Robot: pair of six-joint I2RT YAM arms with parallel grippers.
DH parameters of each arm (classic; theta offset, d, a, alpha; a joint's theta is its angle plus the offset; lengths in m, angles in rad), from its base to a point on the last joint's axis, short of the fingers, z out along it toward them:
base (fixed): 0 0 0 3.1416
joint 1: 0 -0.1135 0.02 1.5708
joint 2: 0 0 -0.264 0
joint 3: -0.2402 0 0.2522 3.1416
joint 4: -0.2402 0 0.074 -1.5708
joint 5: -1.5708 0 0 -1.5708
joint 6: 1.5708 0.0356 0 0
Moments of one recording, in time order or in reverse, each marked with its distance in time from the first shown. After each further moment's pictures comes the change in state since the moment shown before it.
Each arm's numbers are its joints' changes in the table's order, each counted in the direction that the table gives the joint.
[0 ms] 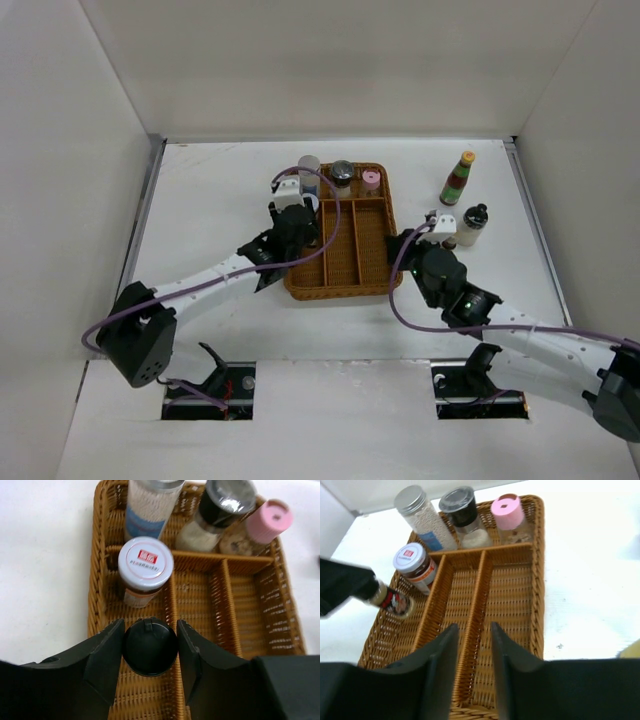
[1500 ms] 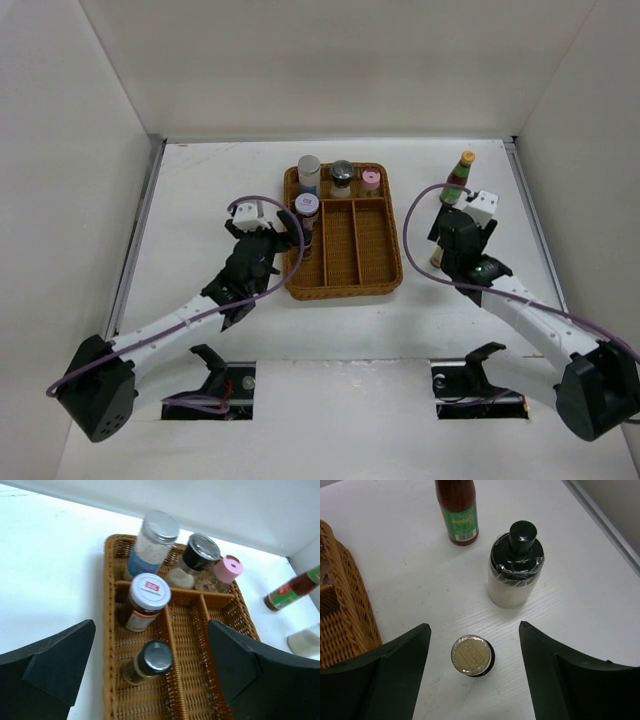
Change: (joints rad) left arm -0.033 -0.320 0.336 0.372 -0.022 0.087; right arm 0.417 0.124 -0.136 -0.333 -0.192 -0.013
